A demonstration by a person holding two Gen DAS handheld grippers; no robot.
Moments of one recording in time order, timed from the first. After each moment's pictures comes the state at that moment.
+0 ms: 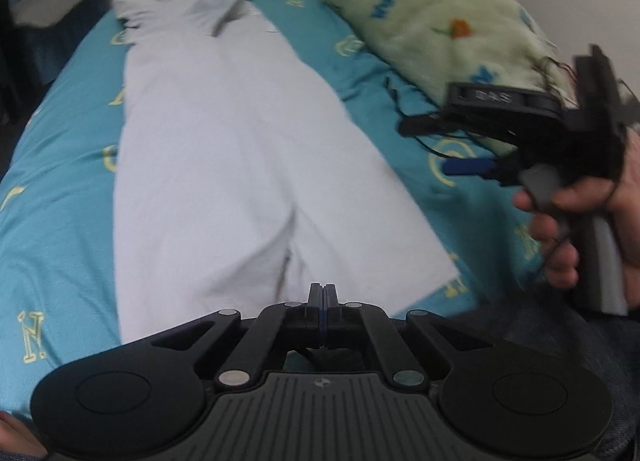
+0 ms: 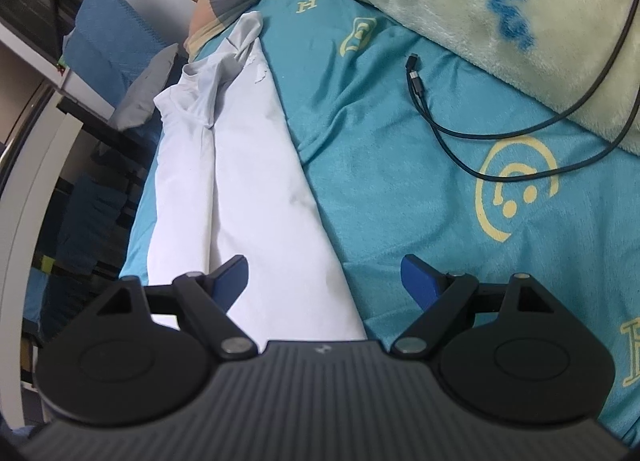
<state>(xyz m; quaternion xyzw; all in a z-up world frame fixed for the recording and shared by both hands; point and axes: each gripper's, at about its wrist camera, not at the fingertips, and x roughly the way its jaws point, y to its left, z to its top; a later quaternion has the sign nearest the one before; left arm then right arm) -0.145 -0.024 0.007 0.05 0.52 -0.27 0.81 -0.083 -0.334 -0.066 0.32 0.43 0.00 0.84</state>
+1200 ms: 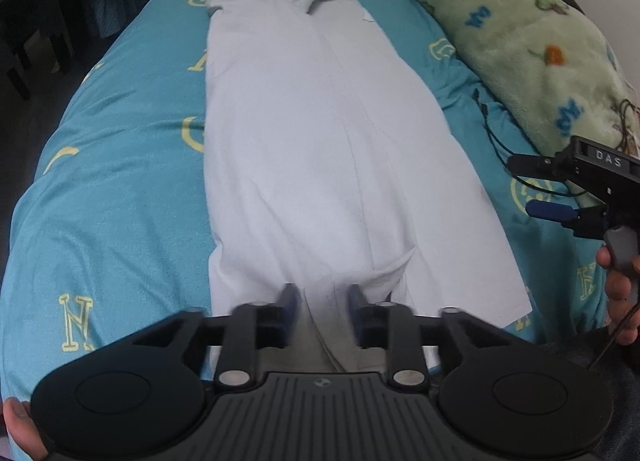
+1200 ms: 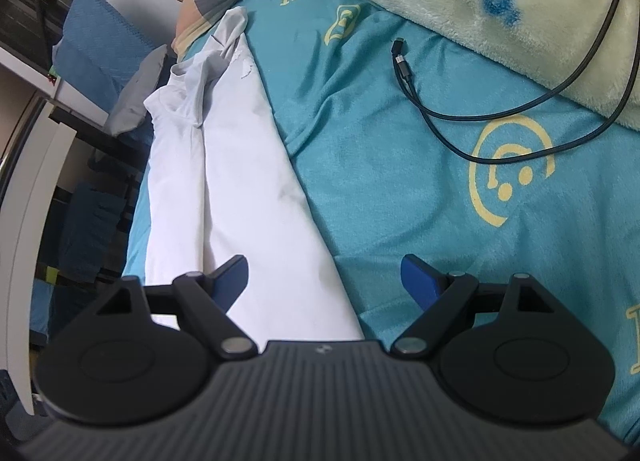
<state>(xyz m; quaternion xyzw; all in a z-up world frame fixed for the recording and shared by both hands) -0.110 0.024 -0.017 0.02 0.55 -0.17 0.82 -0.081 -0.338 -0.075 0.35 0.45 0.00 0.82</state>
